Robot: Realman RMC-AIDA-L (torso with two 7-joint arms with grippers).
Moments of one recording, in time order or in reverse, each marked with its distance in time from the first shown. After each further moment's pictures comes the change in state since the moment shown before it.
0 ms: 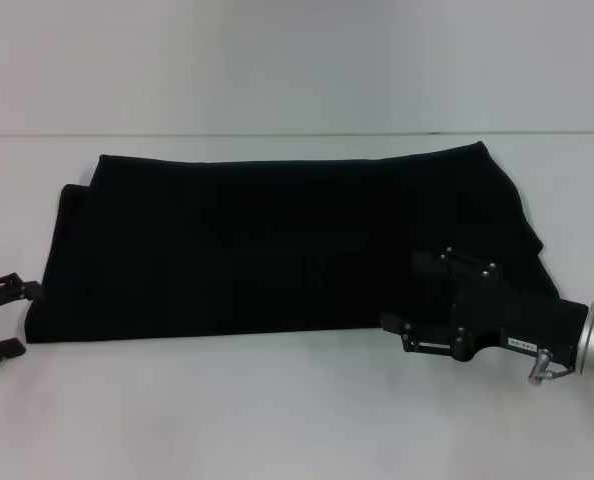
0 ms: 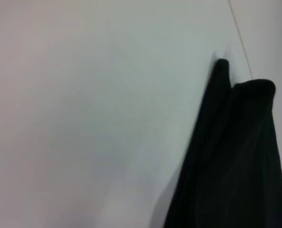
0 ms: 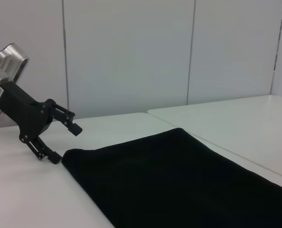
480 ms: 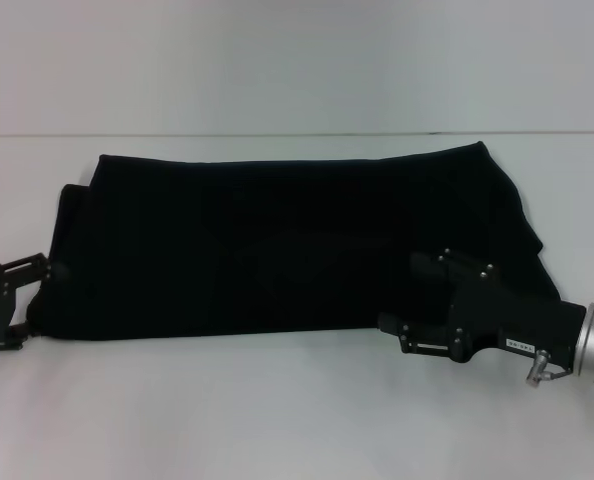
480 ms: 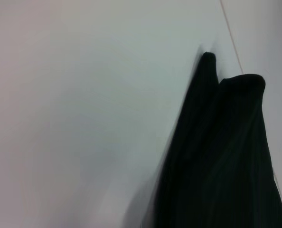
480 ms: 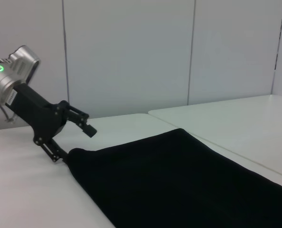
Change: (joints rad) left arm -0.059 -0.004 0.000 -0.047 0.000 -0.045 0.006; right arm 0.002 0.000 0.000 0.007 0.000 -0.001 0.006
